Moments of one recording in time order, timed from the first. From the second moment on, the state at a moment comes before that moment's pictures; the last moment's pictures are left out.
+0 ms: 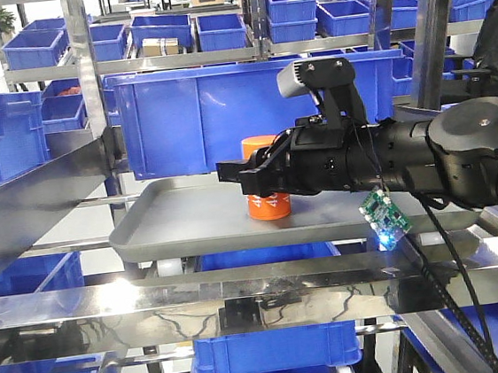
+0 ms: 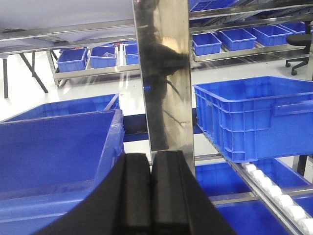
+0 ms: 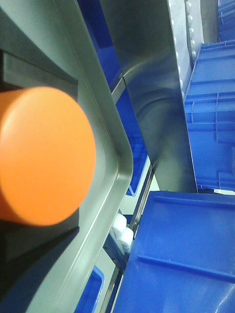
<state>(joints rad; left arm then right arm) 0.02 -0.01 0.03 -0.04 0.15 0.10 0.34 1.69 -1.56 1.14 0.50 -1.06</state>
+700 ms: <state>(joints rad) 0.02 -0.01 0.03 -0.04 0.15 0.10 0.34 1.22 -1.38 1.19 0.71 -1.18</state>
